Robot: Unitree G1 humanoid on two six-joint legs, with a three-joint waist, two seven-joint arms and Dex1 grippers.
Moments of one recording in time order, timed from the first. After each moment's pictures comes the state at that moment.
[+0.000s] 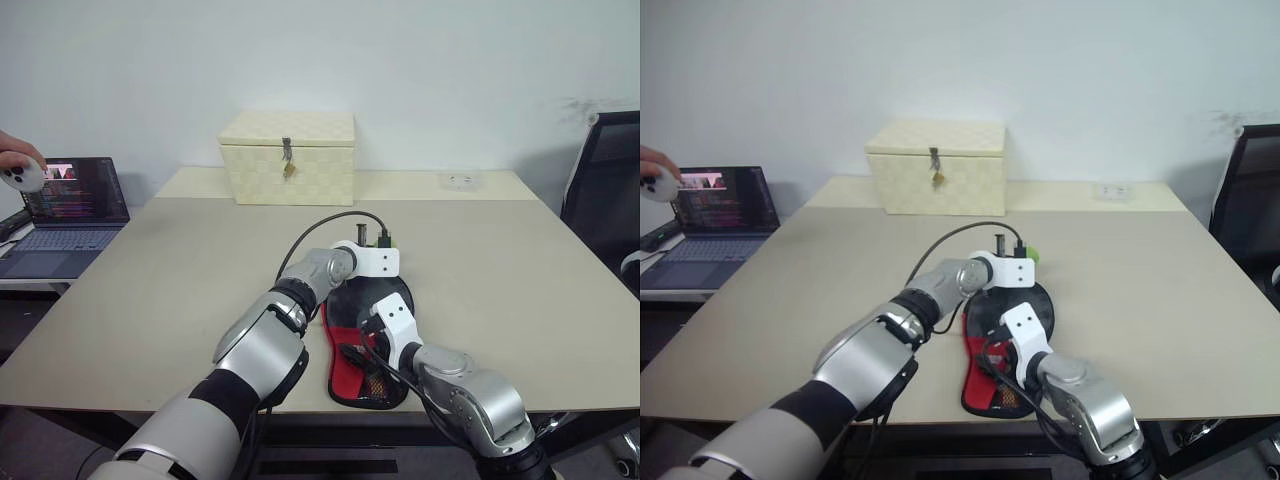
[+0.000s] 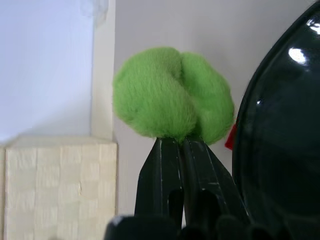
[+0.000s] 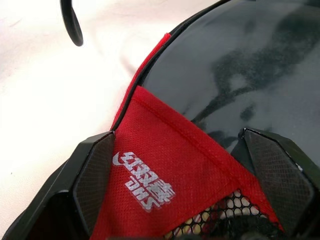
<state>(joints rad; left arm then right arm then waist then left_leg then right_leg) -1.38 0.08 -0.51 1.42 0.74 -0.28 -0.21 -0.34 -0.16 0.28 -0.37 0.22 1.02 0.28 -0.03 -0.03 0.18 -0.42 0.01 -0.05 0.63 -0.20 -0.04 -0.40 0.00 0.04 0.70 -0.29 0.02</state>
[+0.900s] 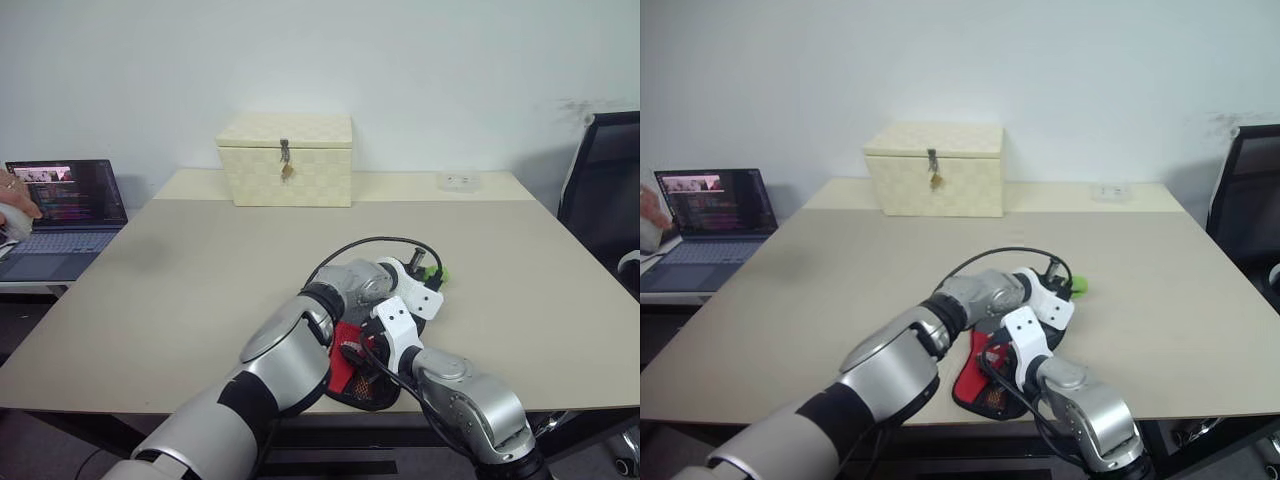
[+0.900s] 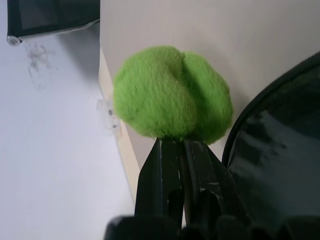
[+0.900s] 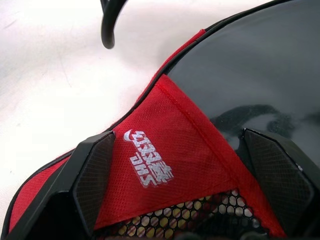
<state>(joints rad) -1.42 -0.05 -0.69 1.43 0.90 -0.49 -0.11 -0.32 -0.14 0.28 -0.38 0.21 1.02 0.25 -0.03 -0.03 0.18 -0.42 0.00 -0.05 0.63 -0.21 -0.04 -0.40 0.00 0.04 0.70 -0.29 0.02</state>
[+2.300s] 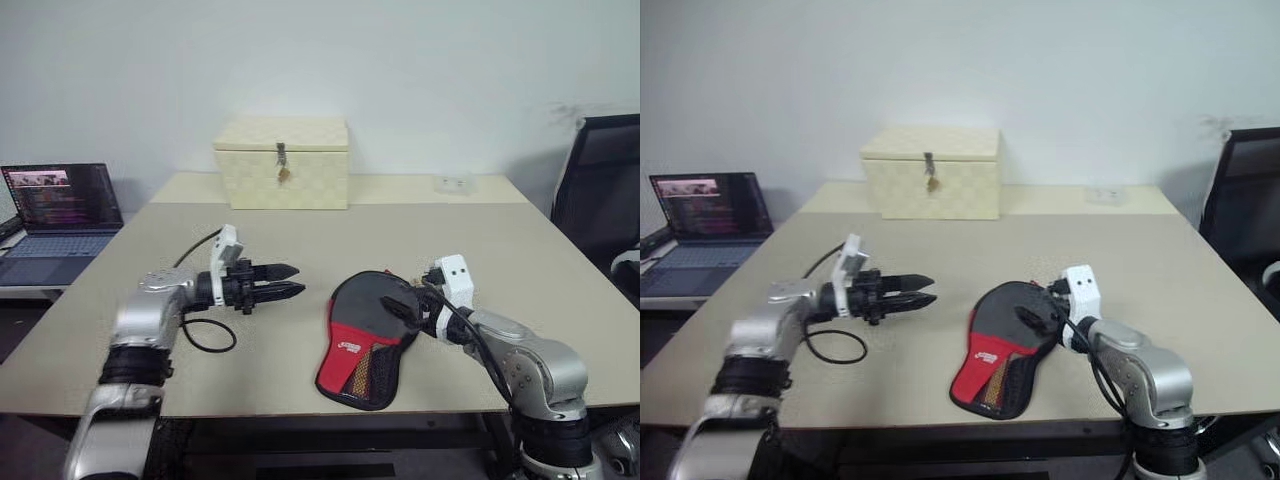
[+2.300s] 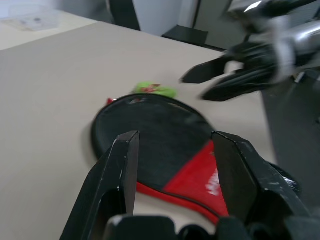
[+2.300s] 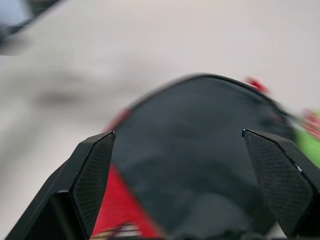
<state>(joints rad) -0.66 0.66 0.10 0.25 -0.41 0.49 -1.40 -0.46 -0.21 -0.11 -0.34 0.38 1.12 0.24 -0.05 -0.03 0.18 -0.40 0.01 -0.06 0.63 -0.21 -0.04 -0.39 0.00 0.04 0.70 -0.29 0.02</state>
